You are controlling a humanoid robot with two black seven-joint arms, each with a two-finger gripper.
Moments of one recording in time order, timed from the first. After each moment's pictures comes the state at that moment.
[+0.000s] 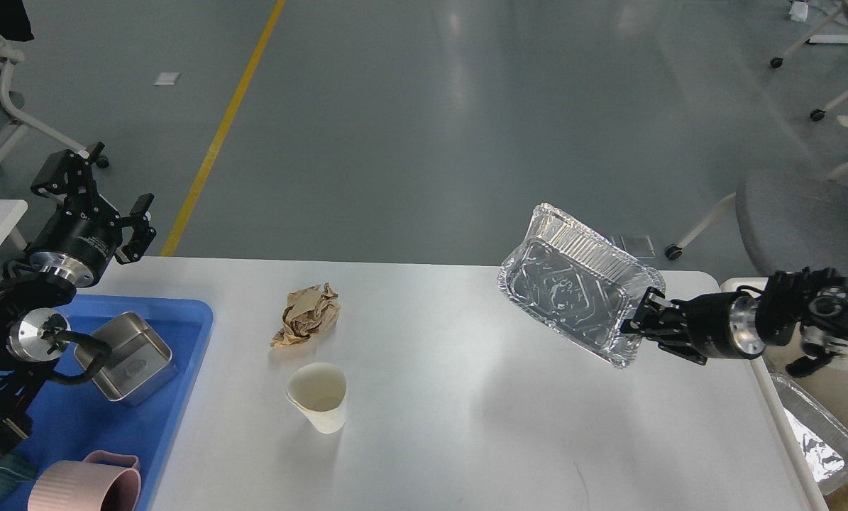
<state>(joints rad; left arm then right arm) -0.56 0.46 -0.95 -0.82 0.21 -0.20 -0.28 0.74 -0.89 0.45 1.38 -0.62 0.53 -0.30</state>
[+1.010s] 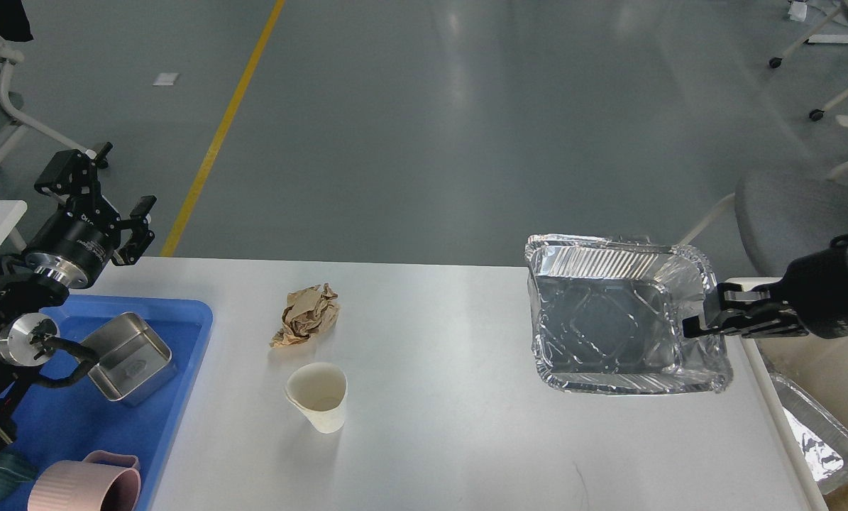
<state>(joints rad) -0.55 0.49 -0.95 -0.82 0.33 -0.26 -0.29 0.82 -1.07 0.65 1.67 -0.73 0.96 -0.42</state>
